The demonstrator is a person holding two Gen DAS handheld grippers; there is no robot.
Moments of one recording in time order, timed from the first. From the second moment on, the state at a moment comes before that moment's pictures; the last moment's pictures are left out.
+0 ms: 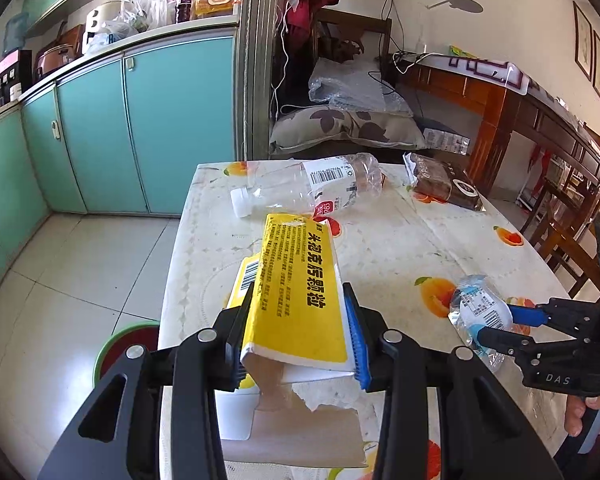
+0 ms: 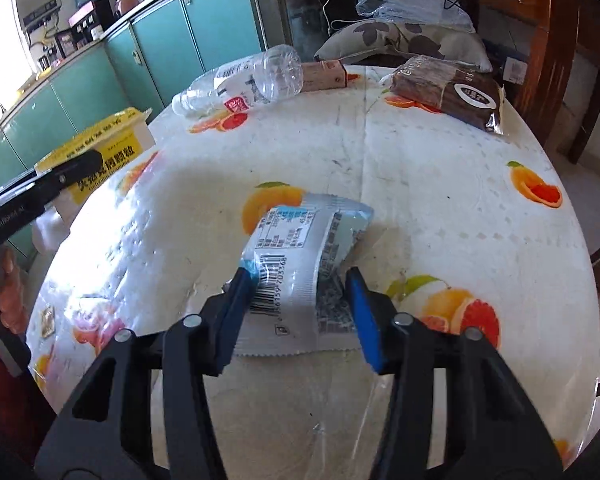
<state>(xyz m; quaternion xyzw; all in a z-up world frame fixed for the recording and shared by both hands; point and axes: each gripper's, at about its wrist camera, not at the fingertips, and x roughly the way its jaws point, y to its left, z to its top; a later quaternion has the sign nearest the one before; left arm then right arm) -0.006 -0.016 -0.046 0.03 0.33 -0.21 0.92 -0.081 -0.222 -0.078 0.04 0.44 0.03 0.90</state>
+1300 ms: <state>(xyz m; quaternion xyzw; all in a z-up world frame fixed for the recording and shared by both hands) 0.020 0.065 -0.057 -0.03 0.35 -0.12 0.93 -0.060 -0.166 -0.015 0.15 0.35 0.24 0.89</state>
